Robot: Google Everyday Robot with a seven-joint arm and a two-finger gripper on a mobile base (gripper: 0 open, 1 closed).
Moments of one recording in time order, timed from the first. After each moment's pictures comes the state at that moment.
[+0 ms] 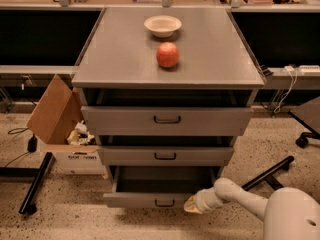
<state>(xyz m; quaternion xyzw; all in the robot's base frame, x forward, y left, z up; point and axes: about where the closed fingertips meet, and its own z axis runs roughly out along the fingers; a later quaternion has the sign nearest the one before) 0.528 -0.159 0.164 -0.66 0.68 0.18 0.24</state>
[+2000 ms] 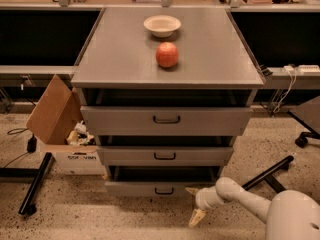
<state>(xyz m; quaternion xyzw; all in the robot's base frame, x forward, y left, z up) 0.537 -0.161 0.168 -0.66 0.68 0.18 0.26</state>
